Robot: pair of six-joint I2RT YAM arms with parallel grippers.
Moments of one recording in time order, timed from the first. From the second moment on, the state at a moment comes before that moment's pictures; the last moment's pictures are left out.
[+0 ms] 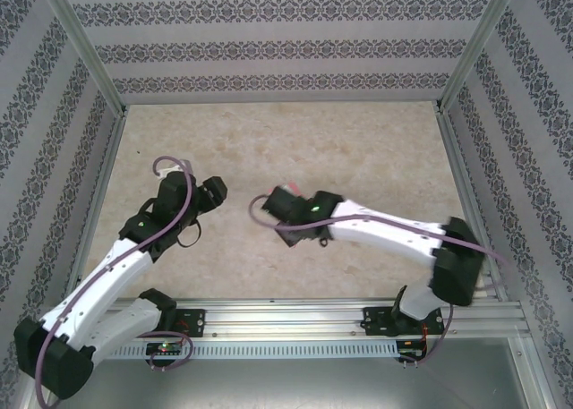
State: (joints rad) left arm -0.46 0.95 0.76 -0.43 -0.11 -0.82; right arm 1.00 1.50 1.20 -0.88 0.31 0.24
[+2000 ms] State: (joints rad) left arm -0.48 1.72 0.86 0.45 0.83 -0.87; right arm 0.20 1.59 0.59 0.41 -1.03 0.60
